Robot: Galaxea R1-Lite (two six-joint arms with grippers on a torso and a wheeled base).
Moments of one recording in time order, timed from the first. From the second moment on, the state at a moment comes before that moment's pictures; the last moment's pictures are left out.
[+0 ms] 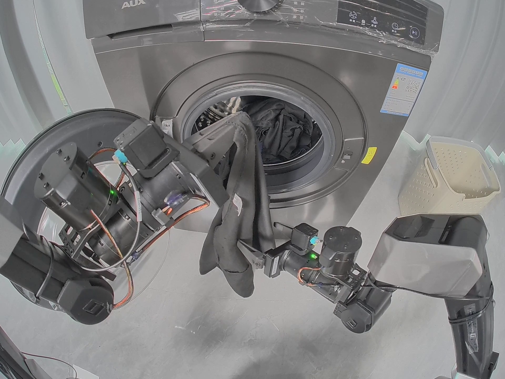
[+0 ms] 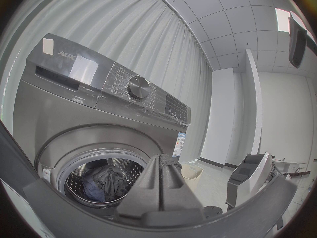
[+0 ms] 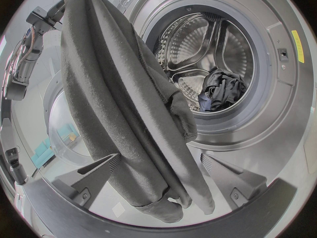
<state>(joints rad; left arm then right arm) -0.63 1.78 -0.70 -1.54 -0.22 -0.06 0.68 2.41 -0.88 -1.54 0.05 0.13</state>
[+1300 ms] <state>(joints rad) -0.57 1.82 -0.71 -1.54 -0.21 -0.06 0.57 2.22 -0.72 -1.55 0.00 0.17</state>
